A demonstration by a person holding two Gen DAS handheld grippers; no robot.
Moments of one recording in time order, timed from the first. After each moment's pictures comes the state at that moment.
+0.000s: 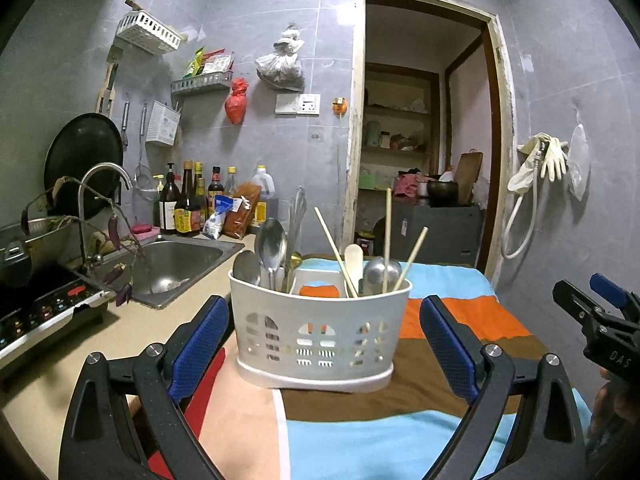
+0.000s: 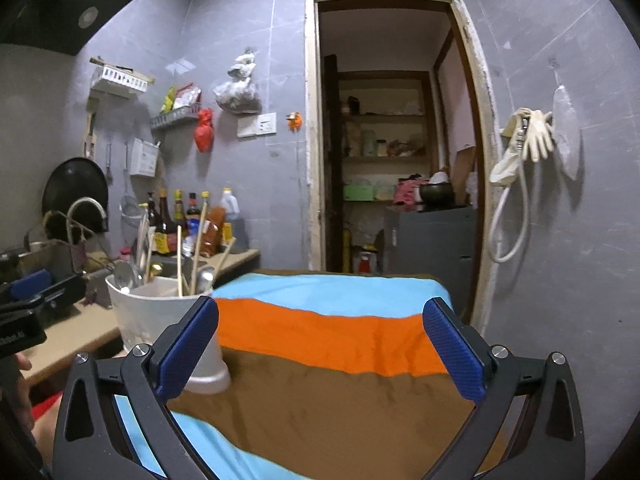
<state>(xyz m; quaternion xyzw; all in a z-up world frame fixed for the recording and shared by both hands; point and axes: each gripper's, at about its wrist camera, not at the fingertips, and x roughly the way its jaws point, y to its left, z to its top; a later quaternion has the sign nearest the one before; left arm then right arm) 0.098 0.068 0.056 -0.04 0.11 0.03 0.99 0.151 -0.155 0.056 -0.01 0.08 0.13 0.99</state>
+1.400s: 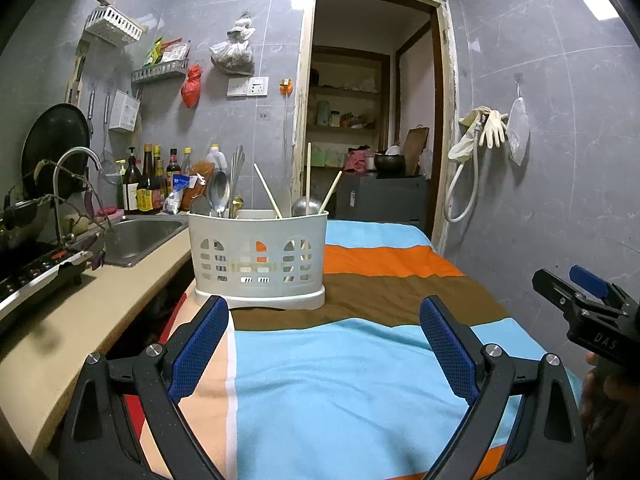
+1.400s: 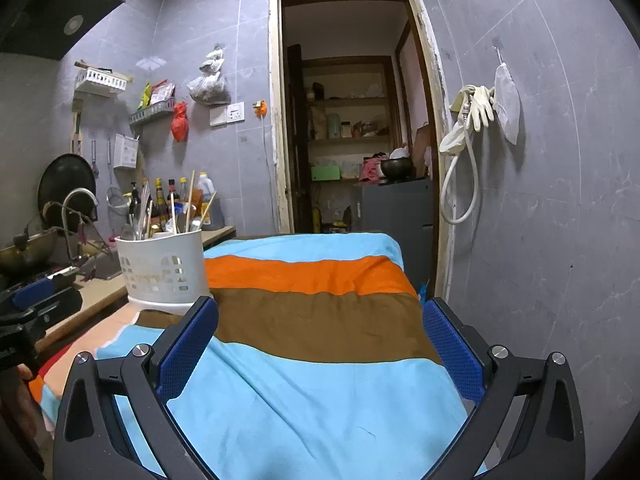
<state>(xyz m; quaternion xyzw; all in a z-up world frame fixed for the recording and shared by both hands) 0.020 0.025 0.025 -0.02 0.14 -0.05 0.99 0.058 -0.203 0.025 0.01 0.11 0.08 0.99</state>
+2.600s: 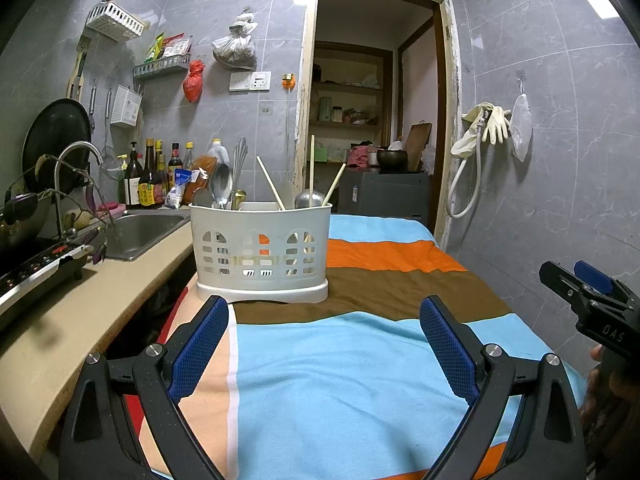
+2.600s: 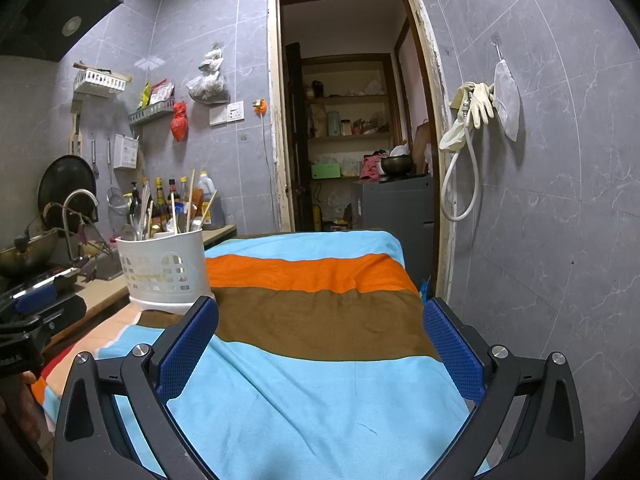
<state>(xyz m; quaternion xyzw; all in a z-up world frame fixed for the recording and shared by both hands) 0.021 0.031 0.021 -0.02 0.15 -0.05 0.99 0.057 -0.202 0.022 0.02 0.11 0.08 0.99</state>
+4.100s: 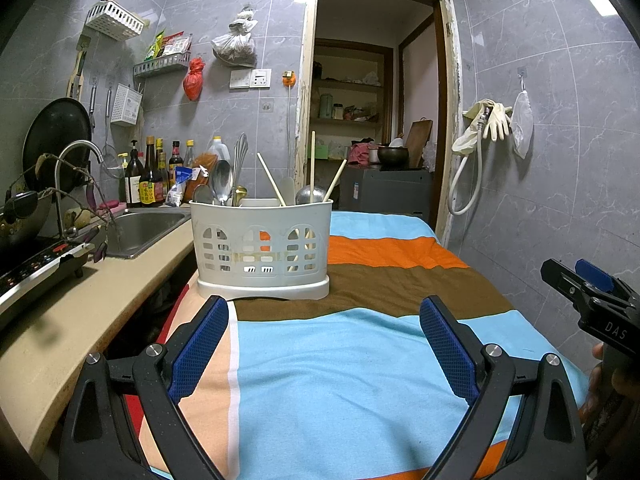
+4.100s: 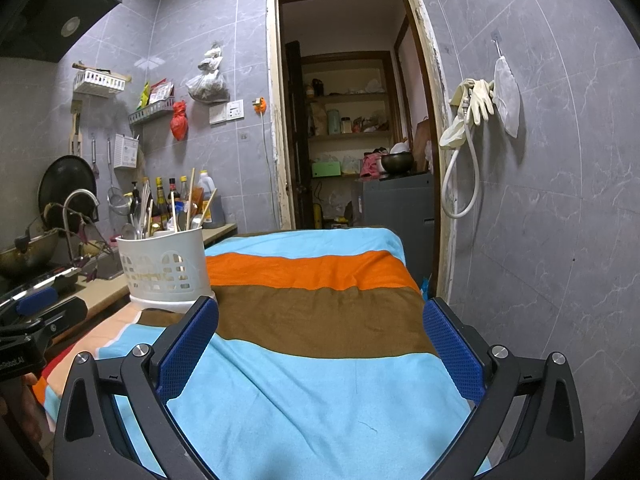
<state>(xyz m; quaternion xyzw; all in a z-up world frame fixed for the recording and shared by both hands) 0.023 0.033 0.020 -0.02 0.15 -0.05 0.99 0.056 -0.199 0.024 0.02 0.11 0.08 0.99</state>
